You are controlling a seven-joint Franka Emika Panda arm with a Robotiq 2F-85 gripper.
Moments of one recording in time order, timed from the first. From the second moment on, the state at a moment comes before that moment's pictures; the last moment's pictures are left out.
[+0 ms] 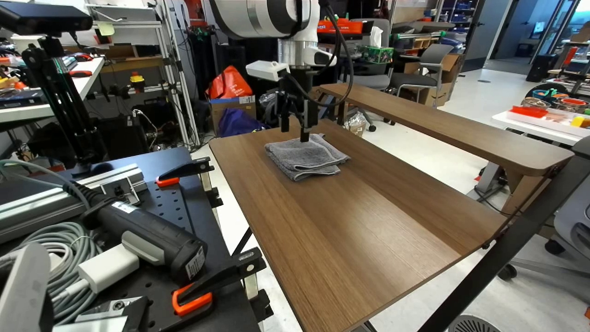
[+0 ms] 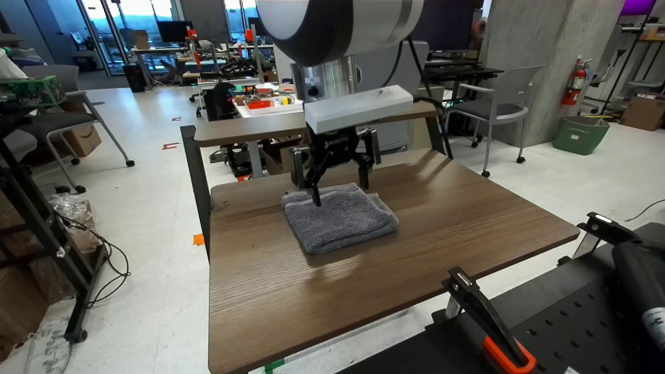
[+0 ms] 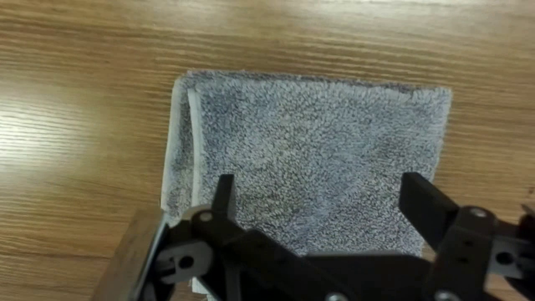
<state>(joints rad) 0.28 0.69 0.06 -1.85 -0.19 2.45 0.38</state>
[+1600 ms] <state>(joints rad) 0.05 0.89 -0.05 -1.68 0.07 2.52 0.38</state>
